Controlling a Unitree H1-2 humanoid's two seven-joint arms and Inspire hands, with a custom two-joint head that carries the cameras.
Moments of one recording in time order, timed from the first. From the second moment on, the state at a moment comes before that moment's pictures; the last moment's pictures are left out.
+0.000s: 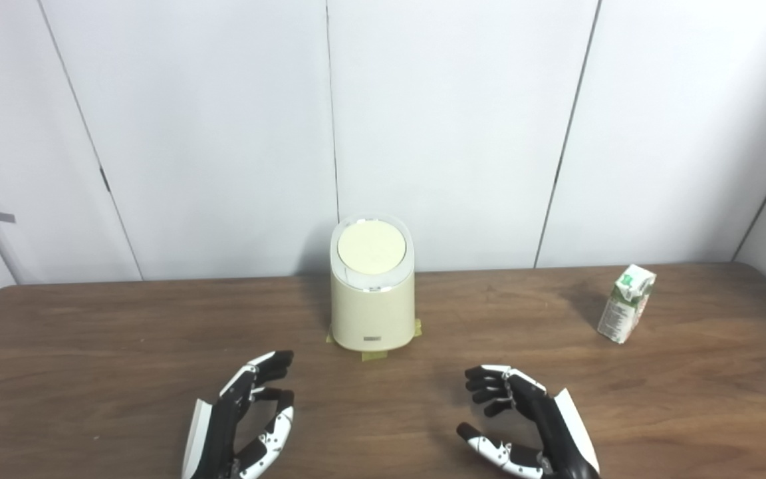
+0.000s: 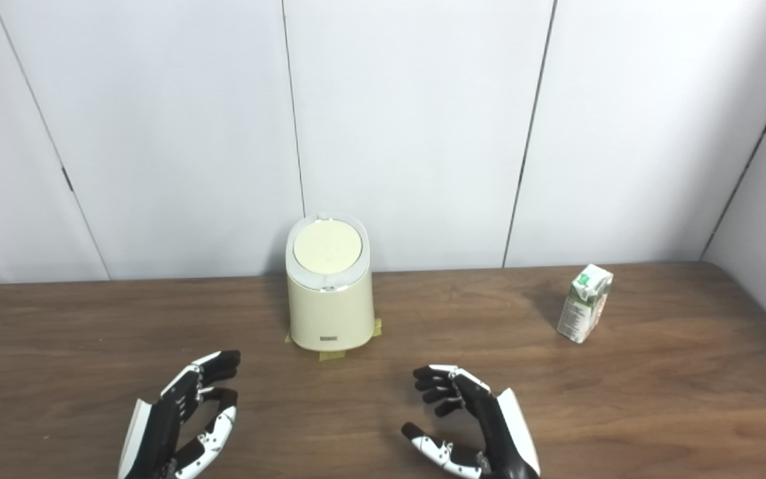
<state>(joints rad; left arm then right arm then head) 0.10 0.03 -0.06 -0.18 0.29 -0.16 0.11 0.05 -0.06 0.13 -0.12 -0.38 -0.12 -0.08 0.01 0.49</state>
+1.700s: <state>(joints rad) -0.41 -0.04 -0.10 -0.38 0.49 0.43 0.03 0.06 -0.07 0.13 -0.13 -0.40 -0.11 -0.08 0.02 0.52</state>
